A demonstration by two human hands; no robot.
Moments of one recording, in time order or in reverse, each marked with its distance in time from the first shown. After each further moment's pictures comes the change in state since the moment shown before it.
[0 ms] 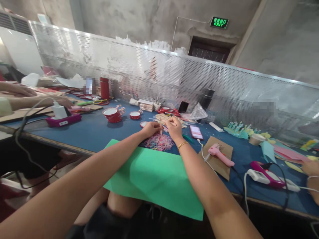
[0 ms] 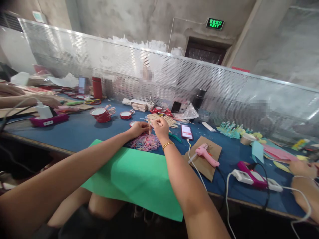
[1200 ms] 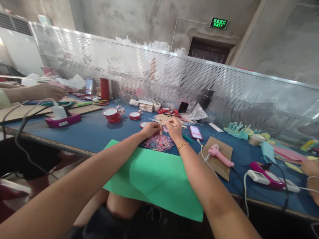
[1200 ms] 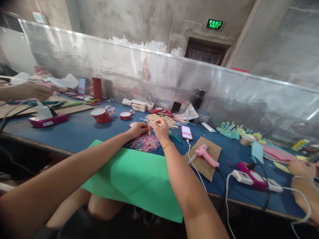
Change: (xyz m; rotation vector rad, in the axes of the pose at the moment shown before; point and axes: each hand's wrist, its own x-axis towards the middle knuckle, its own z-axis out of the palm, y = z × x) left_hand 0.000 0.001 0.000 -0.018 0.007 0.028; right_hand 0.004 0.010 -0.001 -0.016 0.004 0.010
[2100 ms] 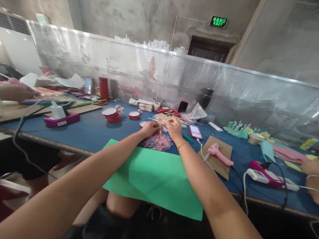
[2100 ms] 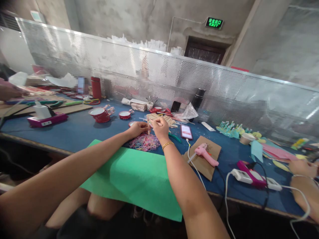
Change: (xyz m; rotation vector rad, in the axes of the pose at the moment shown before) left_hand -0.002 0.003 -0.001 0.055 -0.028 0.024; right_hand -0.001 -0.003 -0.001 -0.018 0.015 -0.052
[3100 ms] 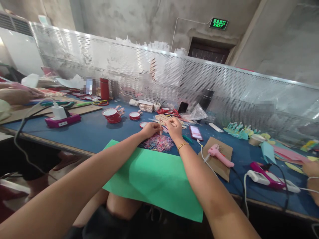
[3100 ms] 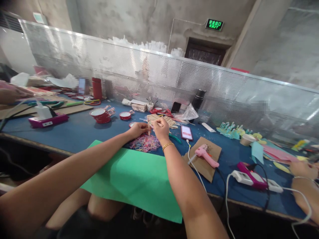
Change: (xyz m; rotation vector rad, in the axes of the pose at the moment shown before) left_hand 0.002 -0.003 0.000 -0.012 0.002 -0.013; right_hand 0.000 -0.003 -0.001 0.009 0.005 0.025
